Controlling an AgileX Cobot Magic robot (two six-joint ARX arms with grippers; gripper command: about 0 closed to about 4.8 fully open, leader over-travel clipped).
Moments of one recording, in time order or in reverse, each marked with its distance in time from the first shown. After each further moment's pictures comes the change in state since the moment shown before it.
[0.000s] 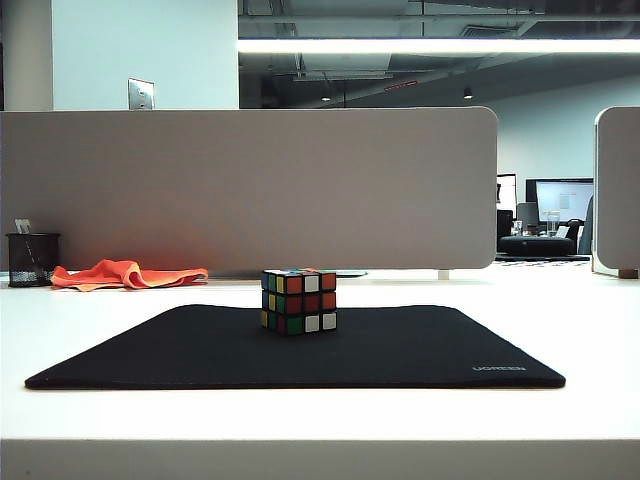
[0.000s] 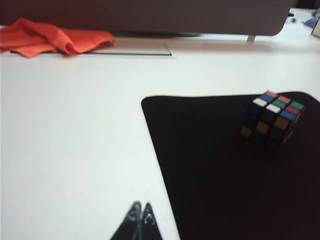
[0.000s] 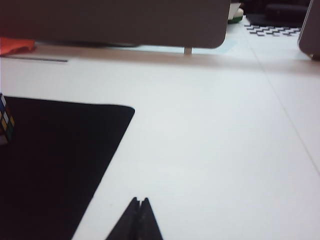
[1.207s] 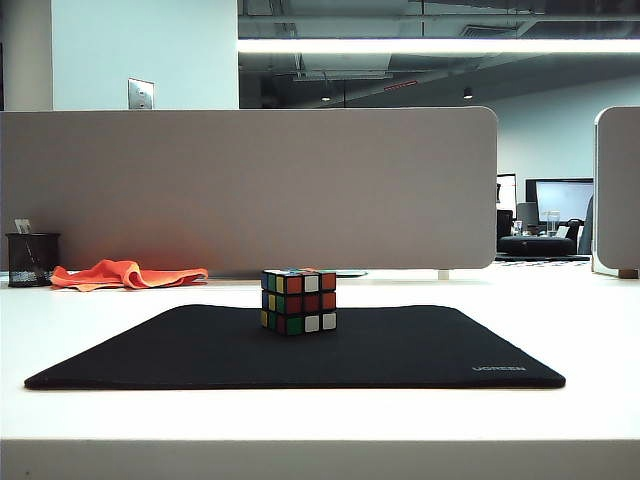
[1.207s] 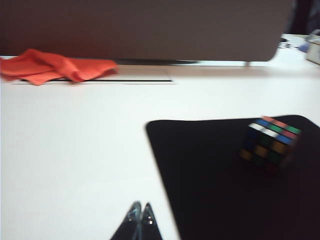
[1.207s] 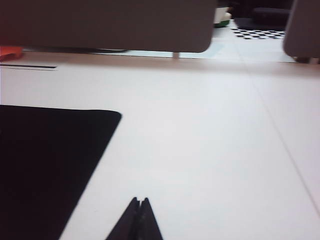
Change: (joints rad) left arm 0.044 -0.107 0.000 -0.021 0.019 -0.001; right arm -0.051 -0.093 0.000 -0.064 0.000 0.001
